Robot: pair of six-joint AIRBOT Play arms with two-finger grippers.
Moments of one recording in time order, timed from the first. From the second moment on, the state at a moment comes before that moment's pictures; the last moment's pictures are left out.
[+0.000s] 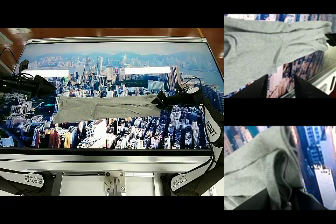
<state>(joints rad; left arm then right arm) 0.33 -1.65 1.52 0.67 -1.48 -1.25 -0.23 -1.82 1.27 -0.76 1.04 1.34</state>
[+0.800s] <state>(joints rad) 0.02 -1.66 1.46 0.62 -1.27 -1.21 -0.23 -1.45 1.27 -0.72 1.19 1.26</state>
